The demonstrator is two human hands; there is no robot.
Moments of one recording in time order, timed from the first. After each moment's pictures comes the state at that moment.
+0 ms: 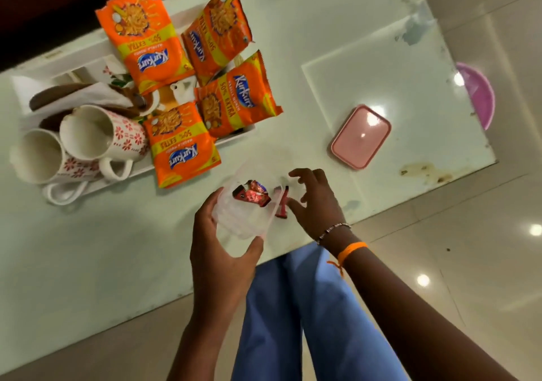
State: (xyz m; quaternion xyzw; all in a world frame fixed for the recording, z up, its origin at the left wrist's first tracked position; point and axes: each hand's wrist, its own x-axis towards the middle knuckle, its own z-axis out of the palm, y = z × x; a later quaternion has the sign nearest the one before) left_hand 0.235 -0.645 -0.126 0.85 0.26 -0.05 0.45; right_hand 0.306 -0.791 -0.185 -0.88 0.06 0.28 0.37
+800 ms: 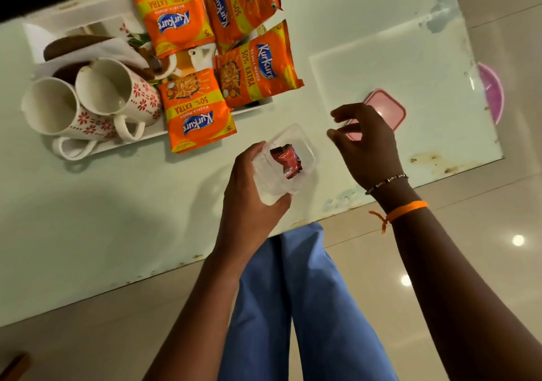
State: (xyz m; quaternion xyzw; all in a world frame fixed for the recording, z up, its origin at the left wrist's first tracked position) left_hand 0.258 -0.651 -0.140 0.85 0.17 -0.08 0.49; right_hand 0.352 -0.814 -0.137 -0.90 0.03 0.12 0.42
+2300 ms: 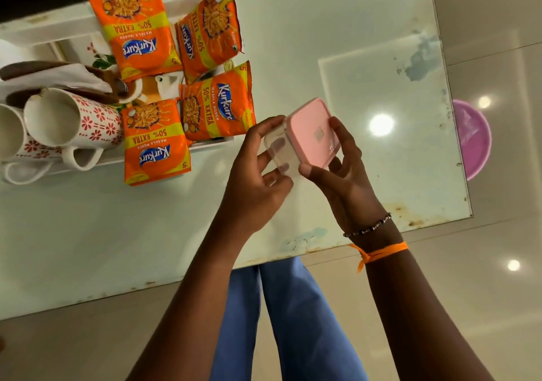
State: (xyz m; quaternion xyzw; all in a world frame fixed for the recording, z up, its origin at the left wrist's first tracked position) left_hand 0.368 -0.721 -0.124 0.68 0.20 -0.13 0.69; right_hand 0.399 -0.856 -0.138 -0.63 0.18 0.30 0.69
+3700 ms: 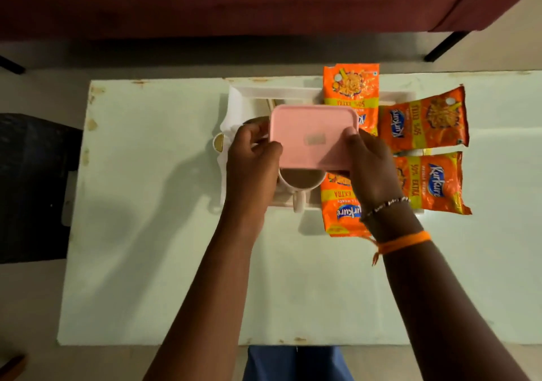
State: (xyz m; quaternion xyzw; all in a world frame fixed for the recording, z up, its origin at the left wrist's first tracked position) left_hand 0.350 -0.404 -0.080 0.65 0.40 0.06 0.64; right_hand 0.414 -0.520 -0.092 -0.82 0.07 0.21 0.53
